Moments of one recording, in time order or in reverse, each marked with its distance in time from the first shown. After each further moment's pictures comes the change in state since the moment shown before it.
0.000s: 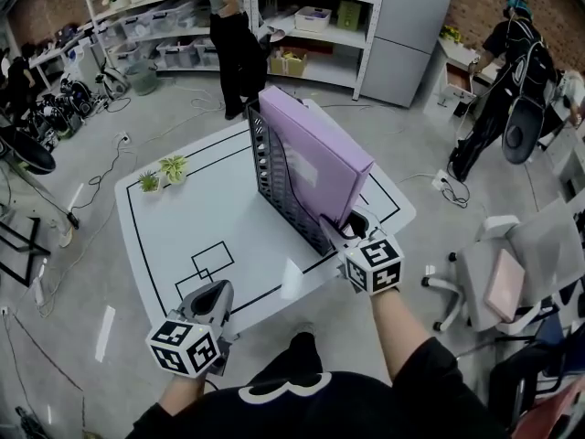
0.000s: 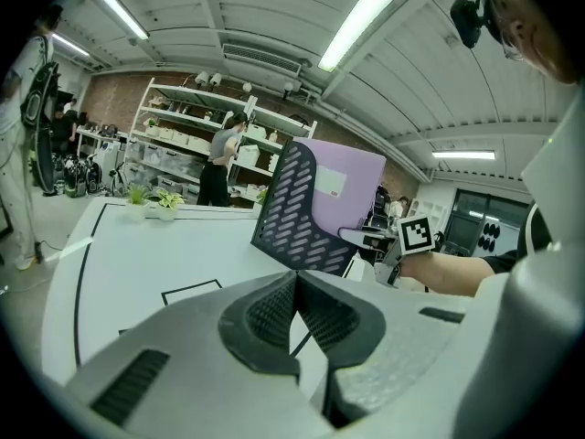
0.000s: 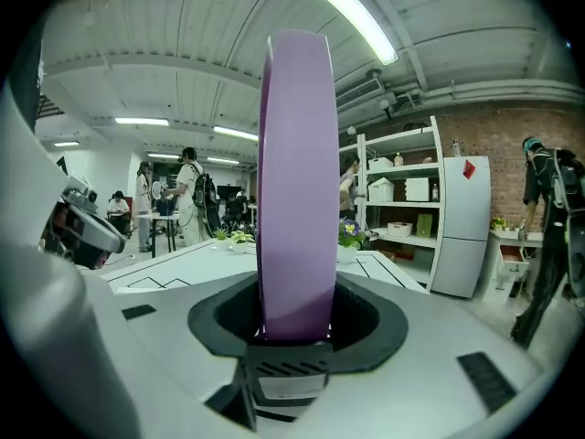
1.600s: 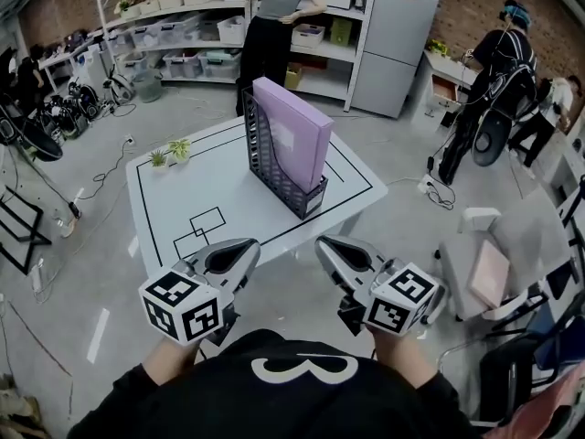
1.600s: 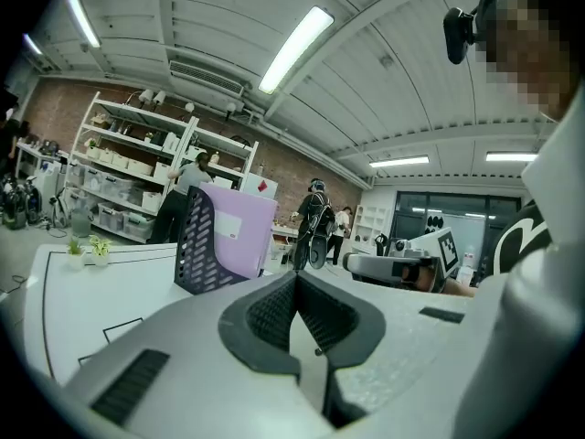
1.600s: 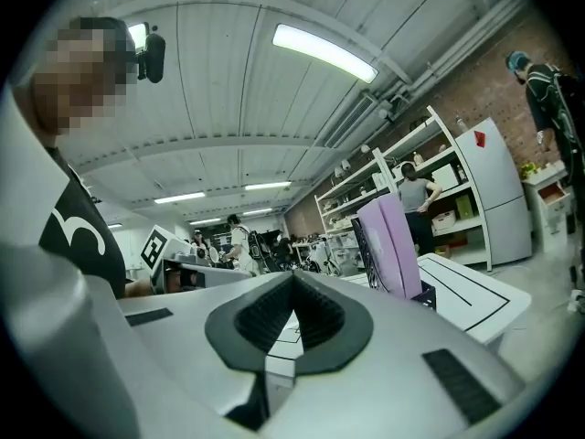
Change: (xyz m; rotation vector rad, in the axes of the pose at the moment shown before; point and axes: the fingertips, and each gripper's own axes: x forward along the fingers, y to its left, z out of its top) left arm -0.085 -0.177 0.045 0.177 -0.107 -0.295; right arm -0.236 0.149 0.080 0.261 -0.225 0.314
